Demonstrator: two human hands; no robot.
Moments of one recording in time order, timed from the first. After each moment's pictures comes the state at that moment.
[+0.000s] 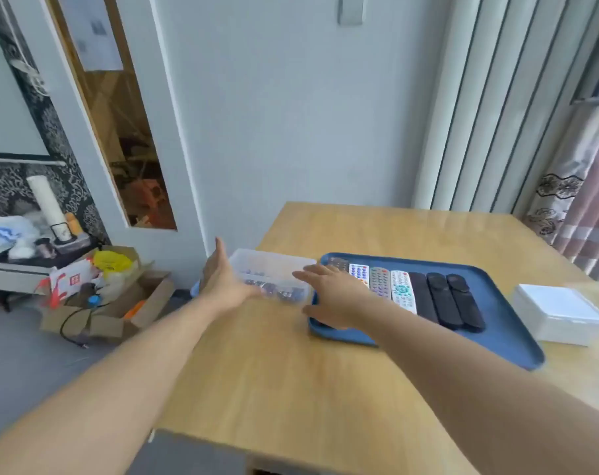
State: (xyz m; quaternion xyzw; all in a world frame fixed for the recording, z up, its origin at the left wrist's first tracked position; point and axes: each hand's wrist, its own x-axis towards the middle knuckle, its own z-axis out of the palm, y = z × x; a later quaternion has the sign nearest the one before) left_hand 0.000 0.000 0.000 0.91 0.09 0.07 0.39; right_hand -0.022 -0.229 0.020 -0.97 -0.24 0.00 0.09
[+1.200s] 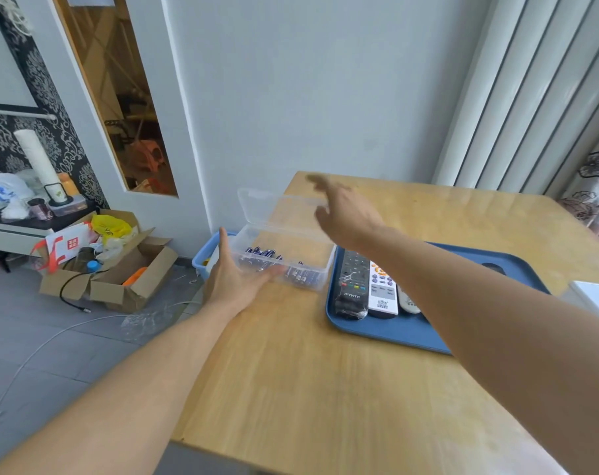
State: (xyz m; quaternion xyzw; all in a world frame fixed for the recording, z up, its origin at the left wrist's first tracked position) left_hand 0.016 -0.001 -0.048 0.86 0.14 0.11 0.47; right_hand 0.072 -0.202 0.056 -0.95 -0.19 -0.15 0.20
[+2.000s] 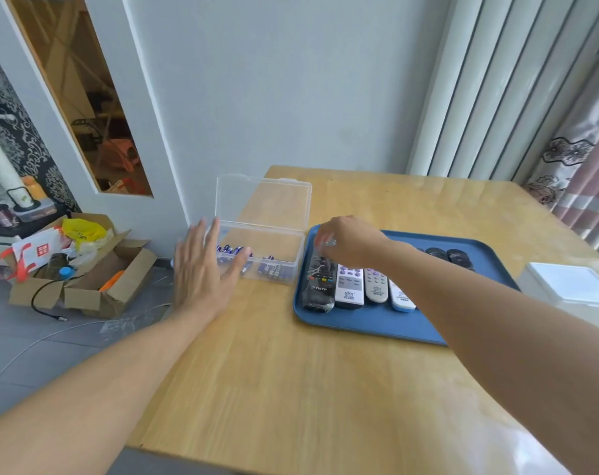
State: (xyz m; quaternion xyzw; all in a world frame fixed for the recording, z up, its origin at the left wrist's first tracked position) left_hand 0.022 -0.005 -0.059 0.93 0.01 0.26 0.24; right_hand 0.064 -0.276 0.018 -0.97 -0.18 -0.01 0.13
